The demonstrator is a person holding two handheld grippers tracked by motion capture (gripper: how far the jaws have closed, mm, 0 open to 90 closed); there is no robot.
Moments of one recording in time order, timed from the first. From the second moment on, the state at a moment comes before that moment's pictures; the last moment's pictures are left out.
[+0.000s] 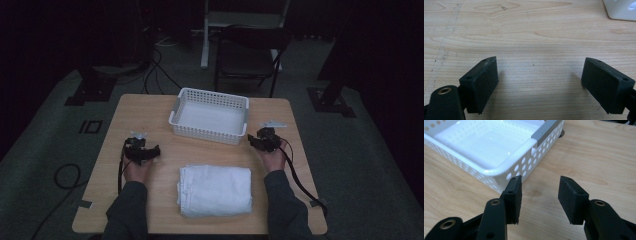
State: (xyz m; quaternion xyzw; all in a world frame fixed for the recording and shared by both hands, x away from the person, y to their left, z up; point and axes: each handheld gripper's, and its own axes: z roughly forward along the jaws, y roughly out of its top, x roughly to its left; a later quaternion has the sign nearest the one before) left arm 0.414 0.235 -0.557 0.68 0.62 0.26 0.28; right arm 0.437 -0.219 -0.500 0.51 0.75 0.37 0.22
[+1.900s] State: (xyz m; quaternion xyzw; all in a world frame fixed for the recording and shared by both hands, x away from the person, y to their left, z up) left arm 0.415 0.234 -0.557 0.68 0.63 0.26 0.28; right arm 0.475 -0.187 -0.493 0.52 0.75 0.37 0.18
